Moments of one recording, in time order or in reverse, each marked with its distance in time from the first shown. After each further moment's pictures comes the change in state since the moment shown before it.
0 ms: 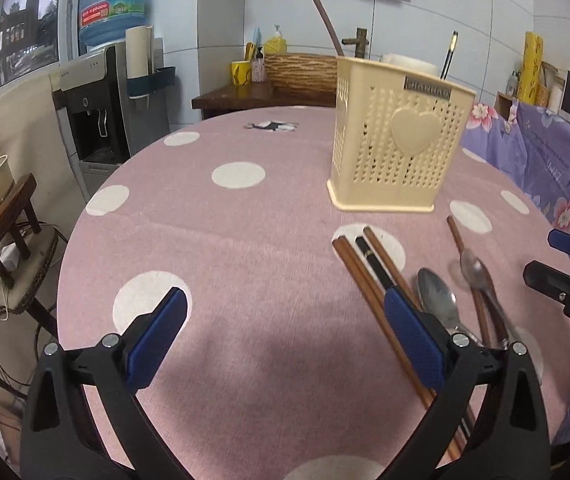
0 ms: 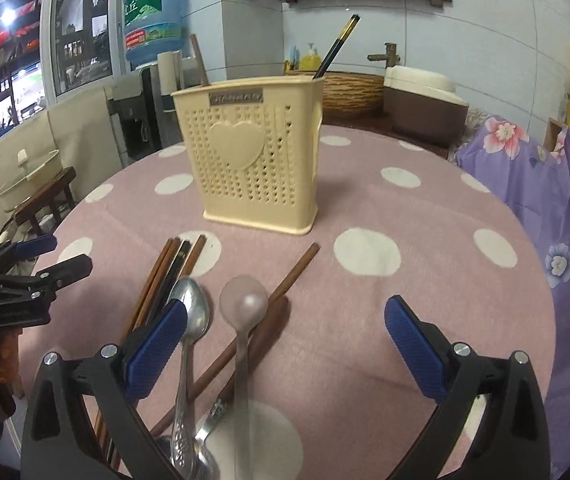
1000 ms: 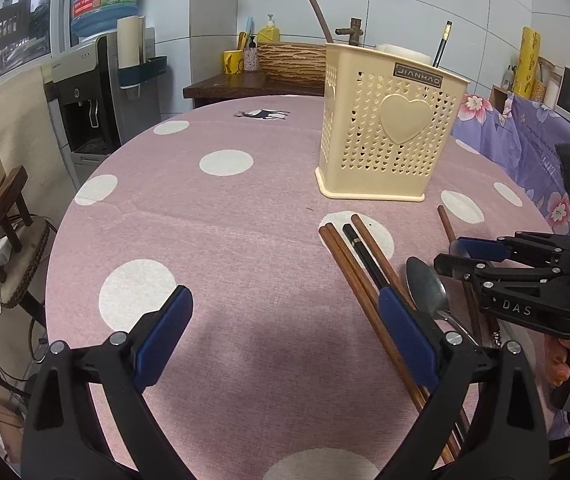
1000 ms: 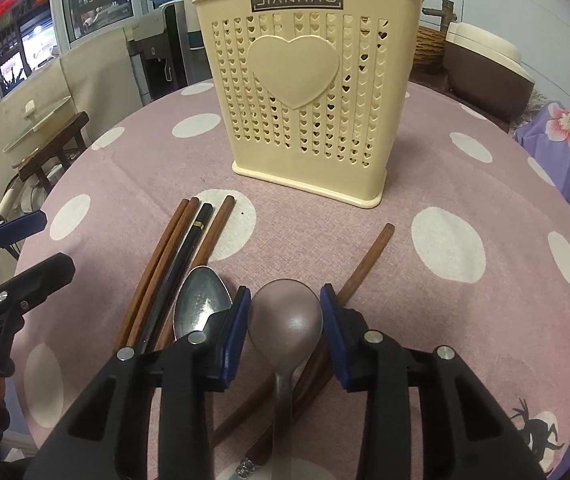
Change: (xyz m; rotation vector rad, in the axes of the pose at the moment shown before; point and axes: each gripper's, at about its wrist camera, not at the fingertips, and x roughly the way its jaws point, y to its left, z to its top) left arm 0.001 -0.009 0.000 -0.005 0.030 -0.026; right arm 0.066 0.023 0.013 -0.079 0.205 0.084
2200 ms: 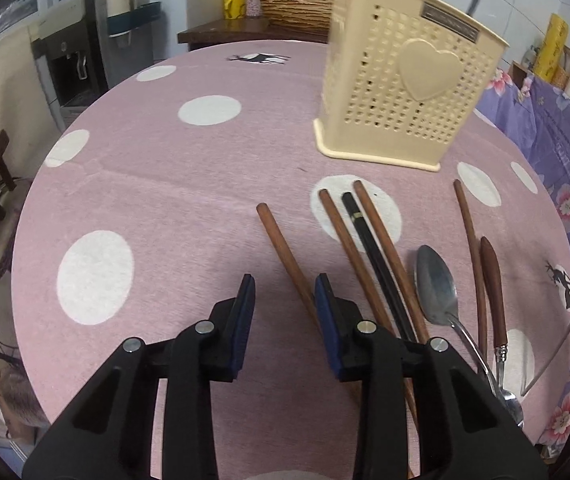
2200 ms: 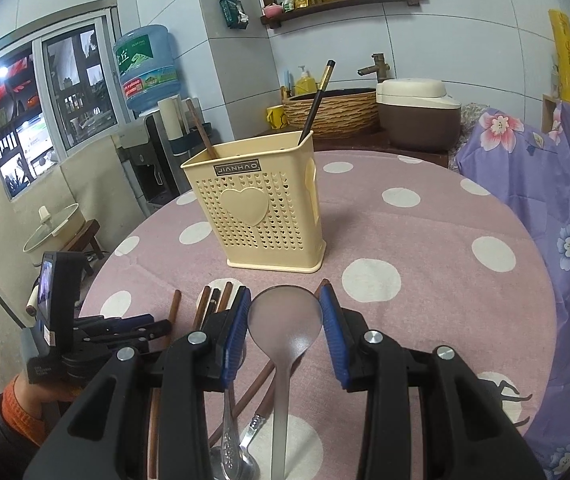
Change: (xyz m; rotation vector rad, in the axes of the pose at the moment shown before) left arm 0.044 -0.004 0.011 -0.063 0.207 -0.011; right arm -0.108 -0.032 -0.010 0.199 -0.295 0.005
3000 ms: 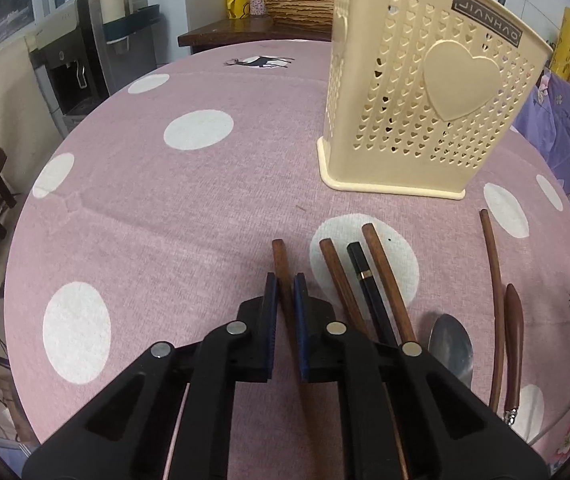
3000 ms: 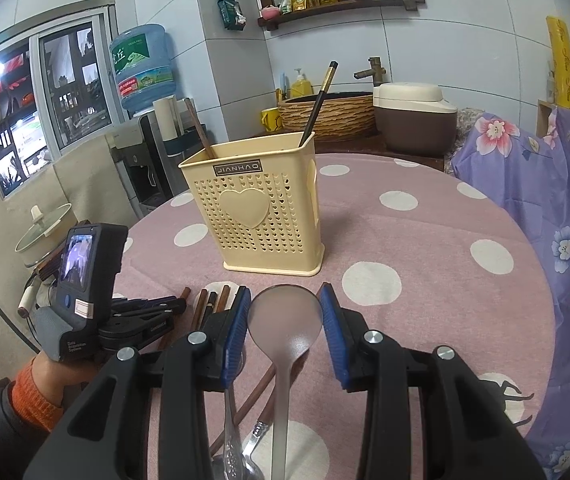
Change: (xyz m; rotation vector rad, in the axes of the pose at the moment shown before) left arm 0.036 -0.014 0.039 0.028 0.009 0.068; right arm 0.004 0.009 -0.003 -0.004 -0.012 -0.035
